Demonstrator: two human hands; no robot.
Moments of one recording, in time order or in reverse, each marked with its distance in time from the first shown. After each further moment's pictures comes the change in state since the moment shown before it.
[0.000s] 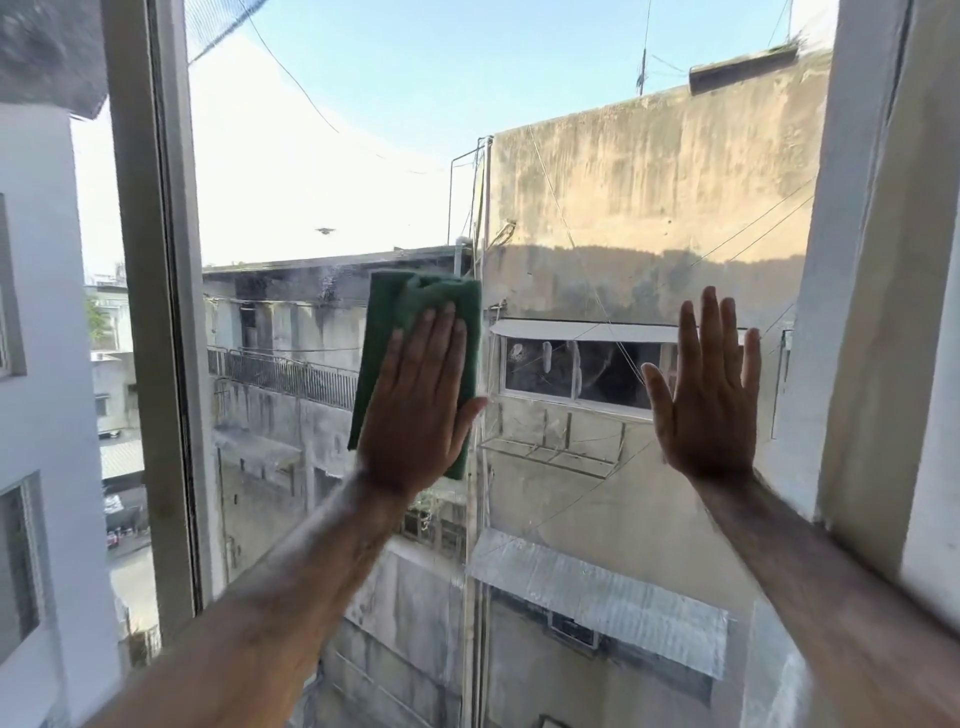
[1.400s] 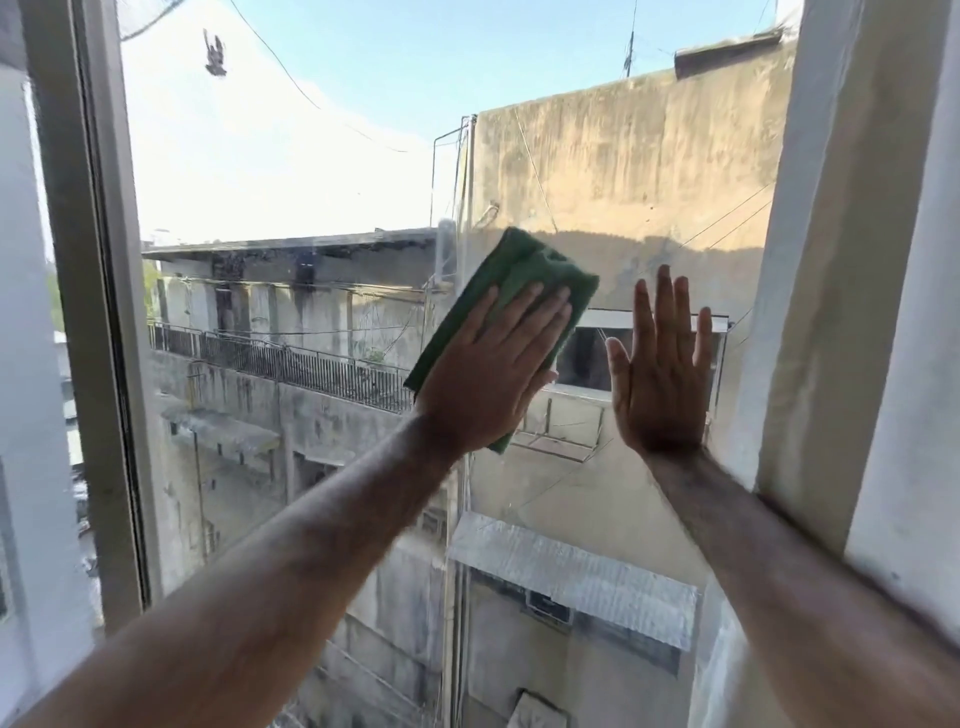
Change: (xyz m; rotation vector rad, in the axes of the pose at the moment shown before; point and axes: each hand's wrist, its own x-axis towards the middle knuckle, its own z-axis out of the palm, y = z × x) left_hand 0.058 0.085 0.016 -0.025 0.030 0.312; right_hand -0.001 -0.002 -0.001 -0.007 0.014 0.002
